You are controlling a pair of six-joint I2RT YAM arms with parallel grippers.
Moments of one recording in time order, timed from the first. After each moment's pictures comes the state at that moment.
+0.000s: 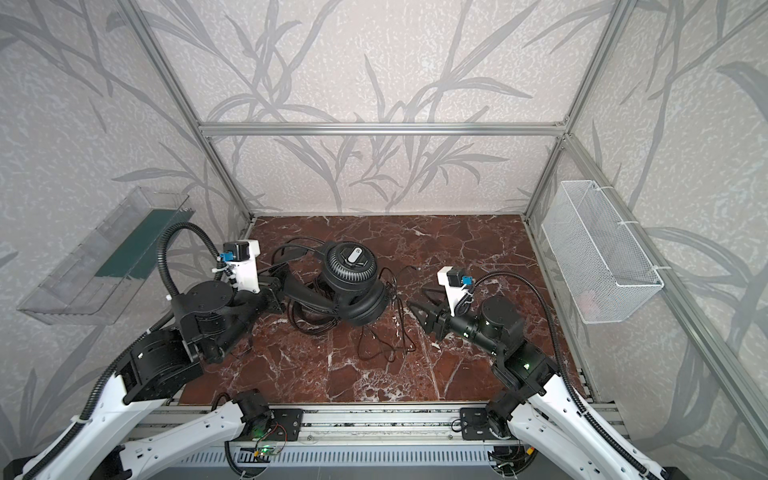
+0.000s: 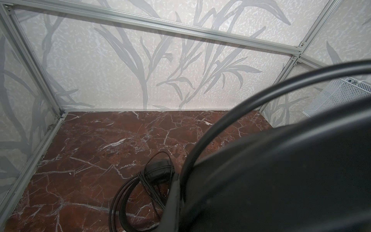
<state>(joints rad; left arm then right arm) -0.81 0.74 1.18 -0.71 -0.52 -0.37 0.71 0.64 0.66 -0.14 -0.32 0.28</state>
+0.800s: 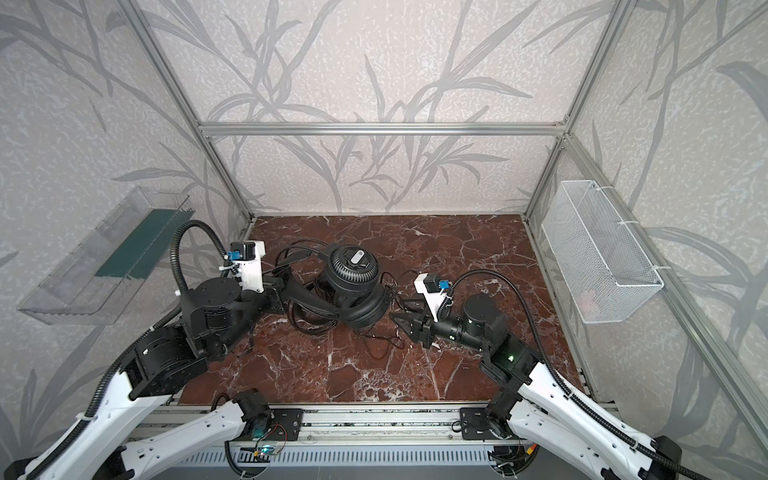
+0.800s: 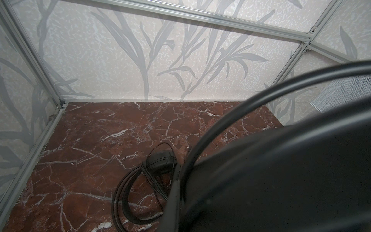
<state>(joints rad) -0.78 0.76 1.18 -0.75 -0.48 -0.39 0.77 0.75 0.67 -0.07 -0.36 0.26</state>
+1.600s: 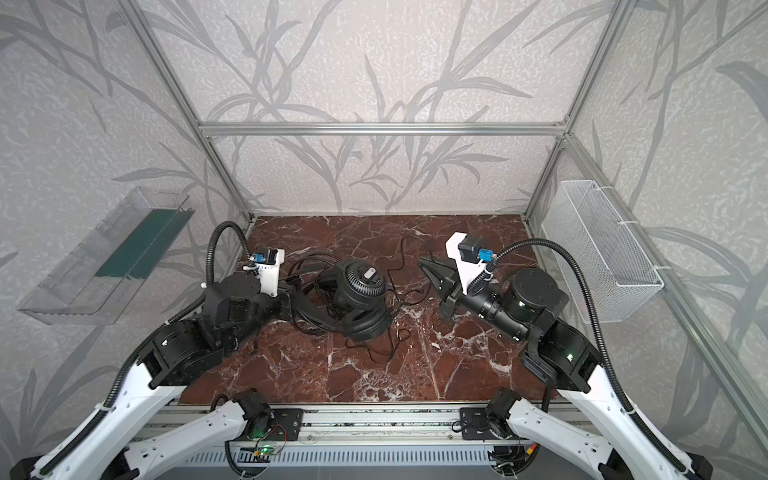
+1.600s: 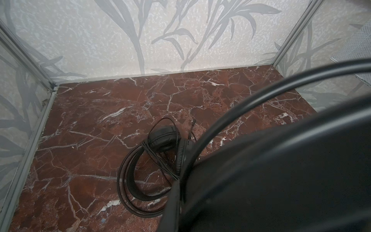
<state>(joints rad) -0.72 0.79 1.13 -0.84 -0.36 -0.34 0.77 0.82 1.22 -0.40 -0.04 0.03</state>
